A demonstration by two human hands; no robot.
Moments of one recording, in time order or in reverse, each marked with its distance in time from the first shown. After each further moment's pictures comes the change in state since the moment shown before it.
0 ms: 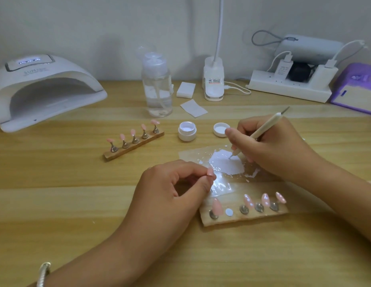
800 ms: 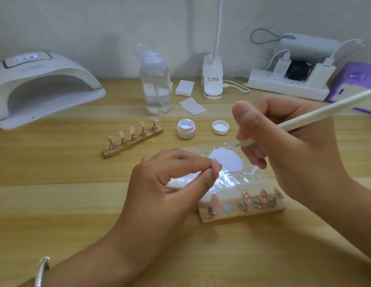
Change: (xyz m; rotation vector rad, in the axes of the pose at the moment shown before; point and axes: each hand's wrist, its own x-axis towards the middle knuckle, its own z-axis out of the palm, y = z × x) left_hand -0.005 0.012 -0.003 0.009 0.102 0.188; right_hand -0.025 -0.055 0.002 0.522 0.151 -0.161
